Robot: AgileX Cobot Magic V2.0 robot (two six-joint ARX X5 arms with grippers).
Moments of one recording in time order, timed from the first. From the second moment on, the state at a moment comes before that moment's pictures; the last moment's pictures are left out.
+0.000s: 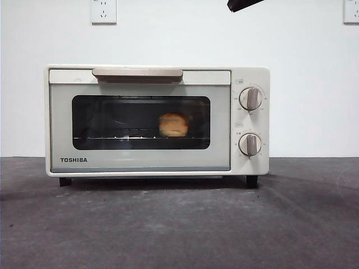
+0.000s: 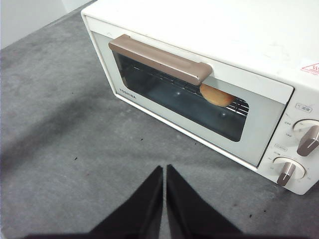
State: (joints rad) left arm -0.08 0.32 0.49 -0.14 -0.12 0.01; right arm 0.84 0.95 0.89 -0.40 0.05 0.20
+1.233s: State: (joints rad) left arm -0.02 0.01 0.03 -0.17 -0.19 0.04; right arm 0.84 0.95 0.89 -0.40 0.05 0.20
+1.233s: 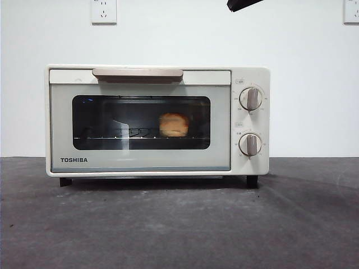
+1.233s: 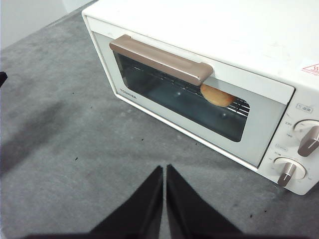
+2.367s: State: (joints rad) left arm -0.02 0.01 0.03 -0.17 -0.19 0.04; right arm 0.30 0.63 0.65 -0.17 0.02 0.08
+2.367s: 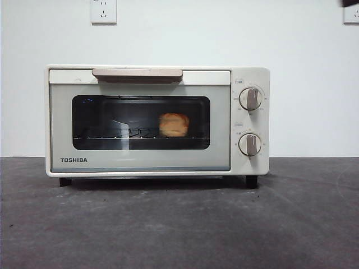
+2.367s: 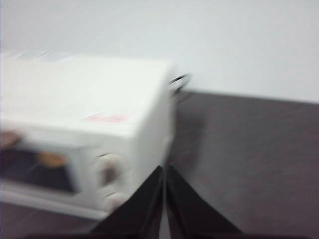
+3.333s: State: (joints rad) left arm -0.02 0.01 0.03 -0.17 -0.19 0.04; right arm -0.01 0.05 0.02 -0.01 0.03 -0.01
